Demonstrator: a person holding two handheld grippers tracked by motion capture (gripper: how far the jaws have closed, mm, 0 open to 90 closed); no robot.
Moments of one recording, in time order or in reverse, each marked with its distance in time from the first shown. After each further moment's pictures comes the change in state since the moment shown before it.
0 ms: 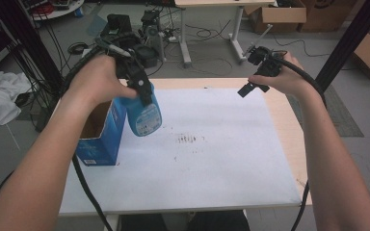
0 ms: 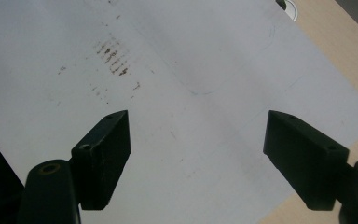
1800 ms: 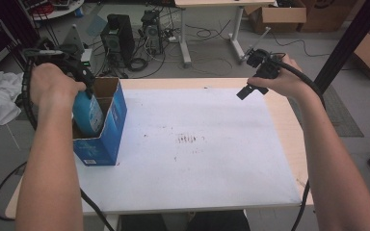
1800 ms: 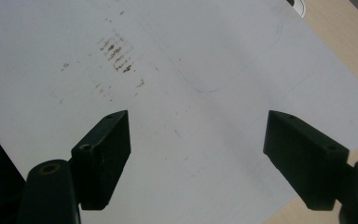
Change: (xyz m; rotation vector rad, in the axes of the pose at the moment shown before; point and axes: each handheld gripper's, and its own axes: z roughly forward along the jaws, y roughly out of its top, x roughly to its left) left arm 0.115 -0.087 0.035 0.065 0.106 -0.799; right arm 0.003 -0.002 0.005 0.009 0.012 0.001
